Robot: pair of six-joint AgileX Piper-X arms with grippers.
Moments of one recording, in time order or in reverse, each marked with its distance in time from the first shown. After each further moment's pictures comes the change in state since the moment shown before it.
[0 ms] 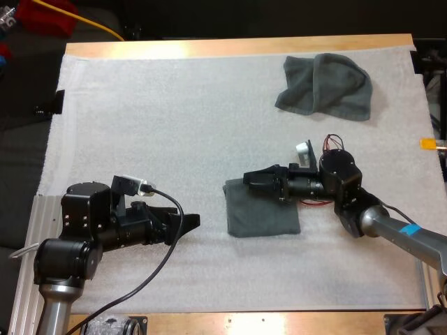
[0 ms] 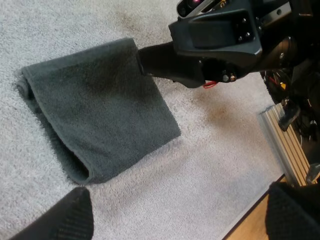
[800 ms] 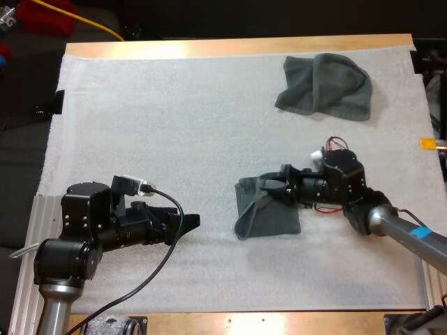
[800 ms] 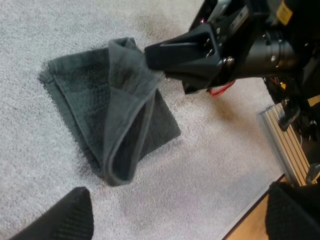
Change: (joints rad) left arm 0.000 0.000 0.000 0.000 0.000 0.000; right arm -0.031 -0.045 0.000 0.350 0.156 -0.049
